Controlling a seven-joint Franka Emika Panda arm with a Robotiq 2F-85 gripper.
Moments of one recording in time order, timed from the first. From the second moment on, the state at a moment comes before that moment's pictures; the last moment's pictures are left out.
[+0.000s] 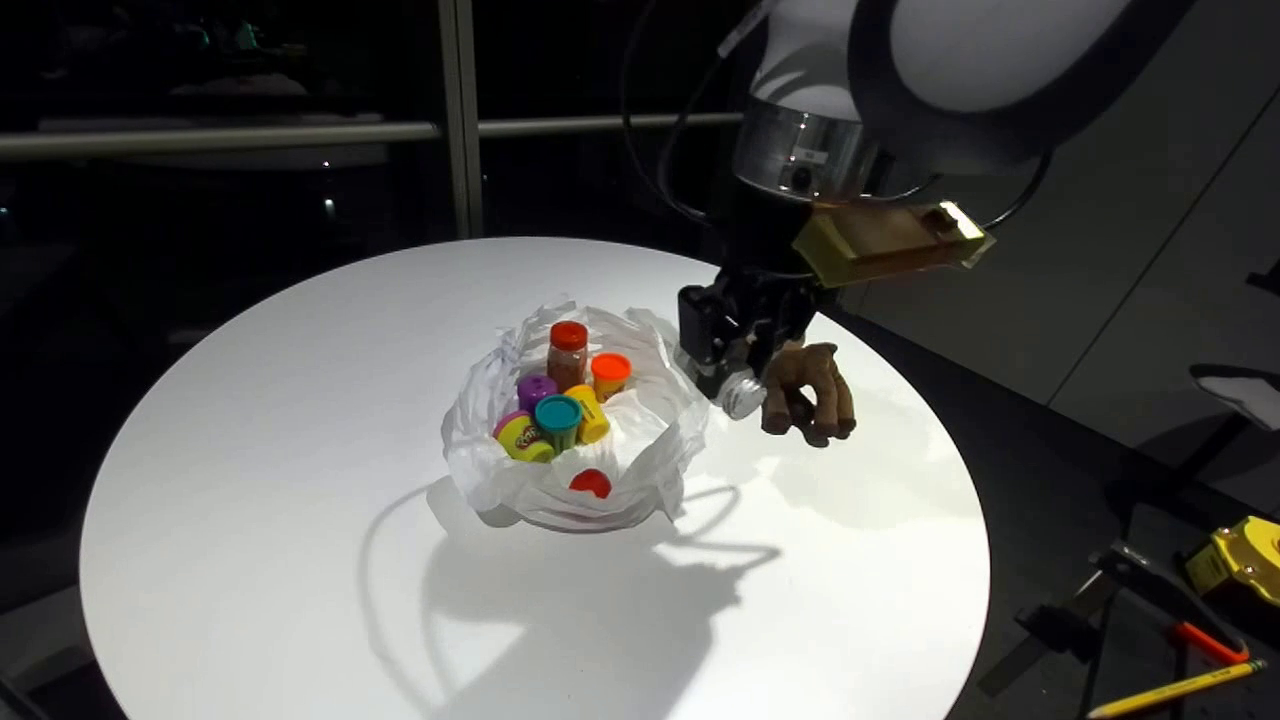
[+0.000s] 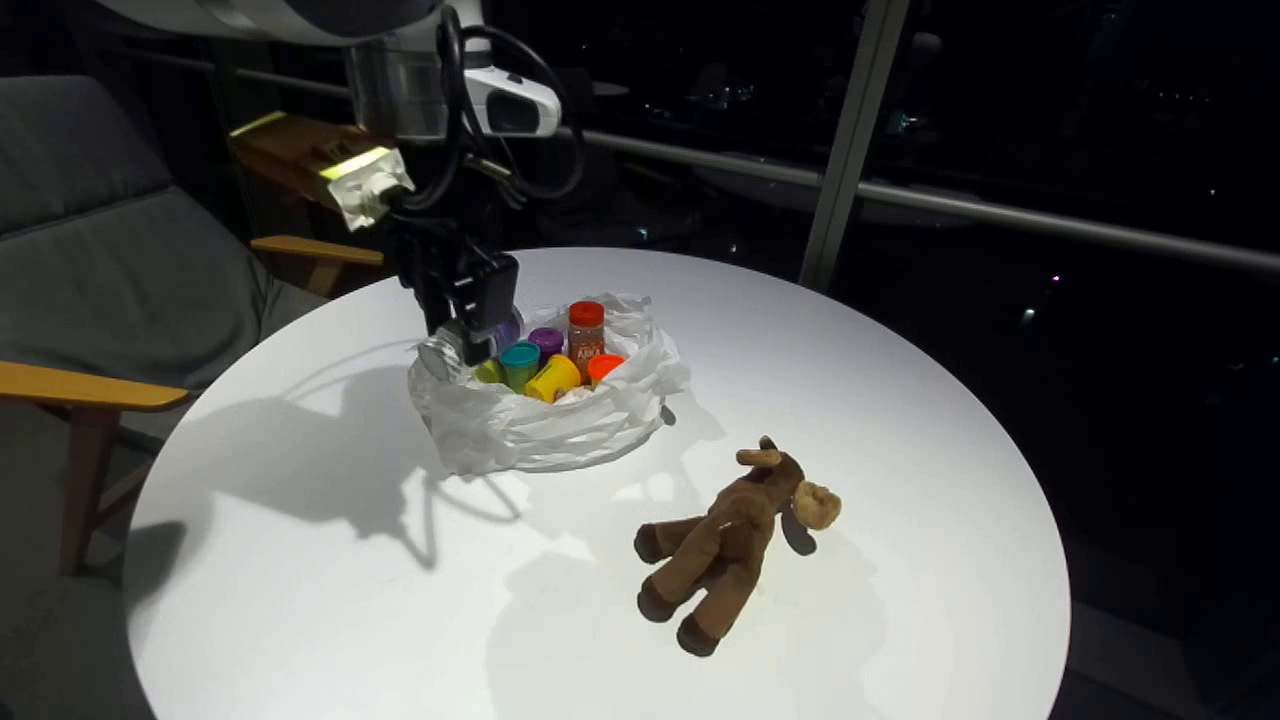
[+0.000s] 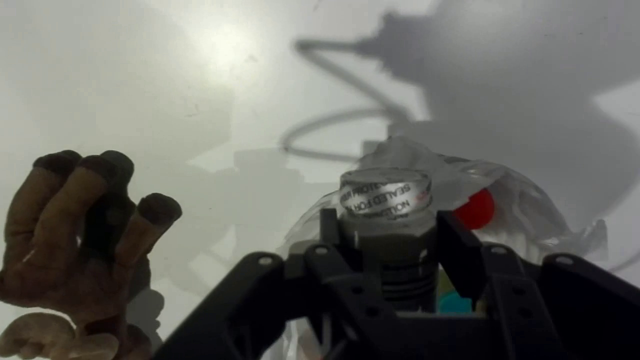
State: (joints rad) arm 0.24 0.25 -0.06 -2.30 -0.02 2.59 0.38
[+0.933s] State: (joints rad) arm 0.20 0.67 -0.03 -1.99 0.14 2.81 0.47
